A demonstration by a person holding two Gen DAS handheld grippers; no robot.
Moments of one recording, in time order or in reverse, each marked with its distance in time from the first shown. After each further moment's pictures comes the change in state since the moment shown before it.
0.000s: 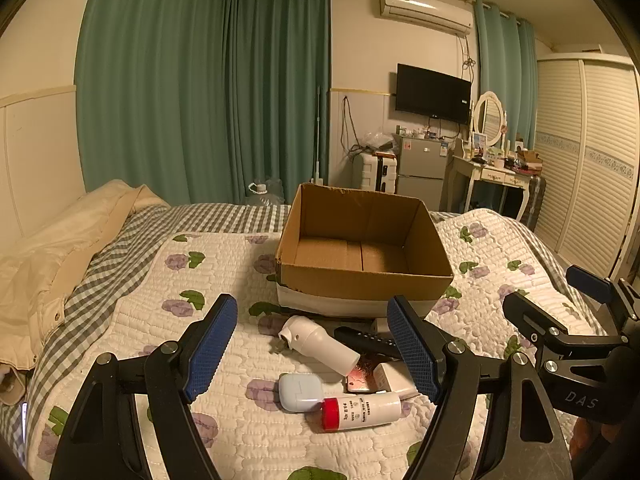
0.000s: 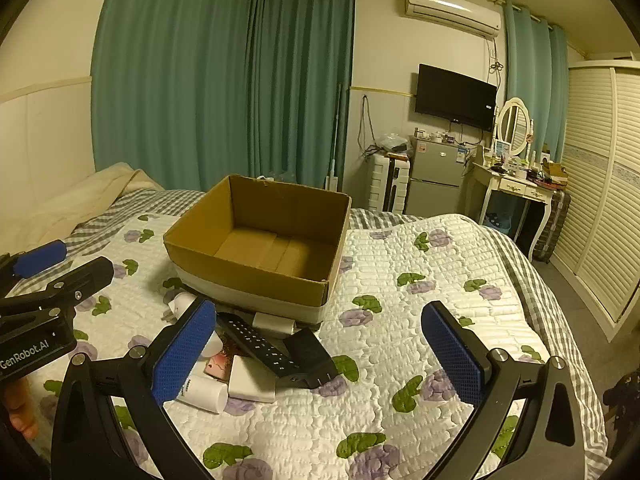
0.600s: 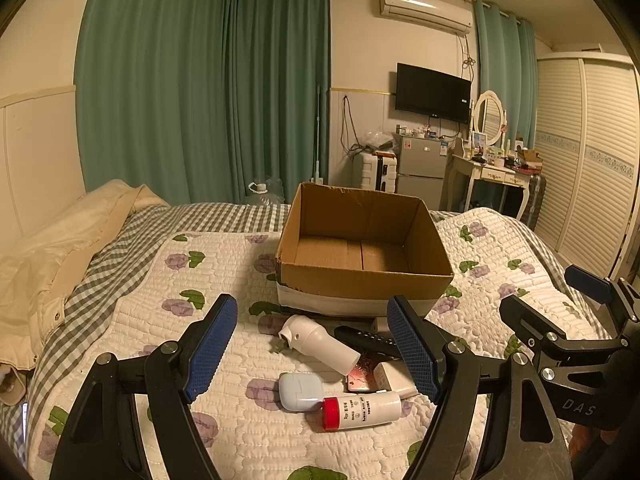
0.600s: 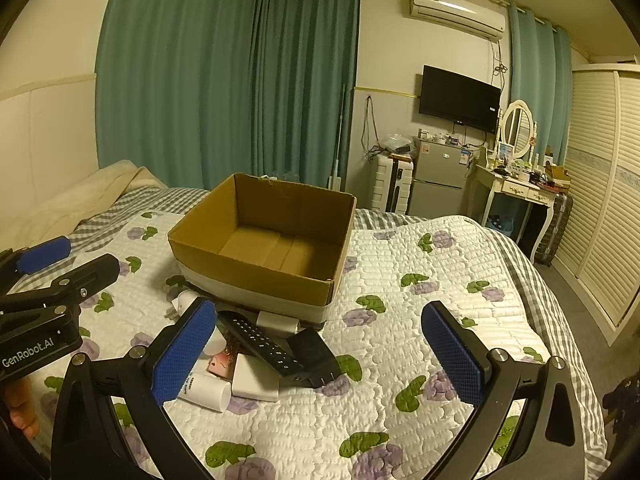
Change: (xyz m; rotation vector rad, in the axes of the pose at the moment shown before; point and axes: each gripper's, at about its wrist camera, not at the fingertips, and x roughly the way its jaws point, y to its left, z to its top) left arm 0.000 0.000 0.000 -0.001 0.001 0.000; right arm -0.001 0.005 -0.001 -0.015 -0.002 0.009
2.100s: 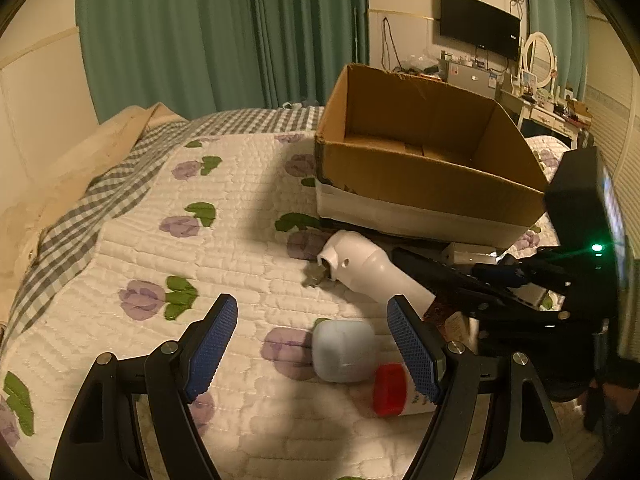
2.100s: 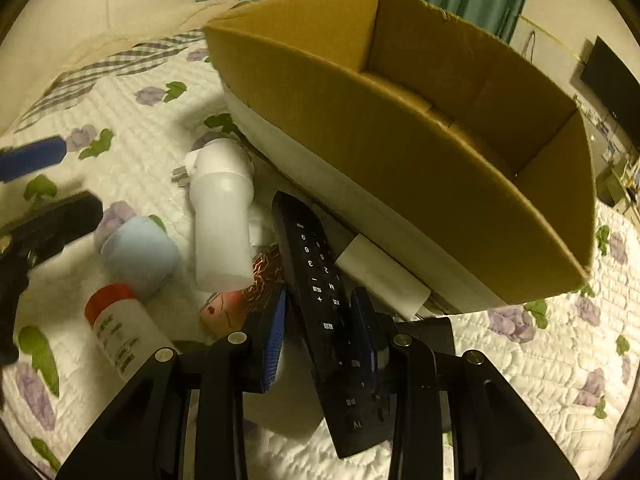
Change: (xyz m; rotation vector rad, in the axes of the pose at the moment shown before) left arm 0.097 0.014 -0.046 -0.024 0.301 0.140; right arm 0.183 0.058 -0.050 -0.380 0.445 0.370
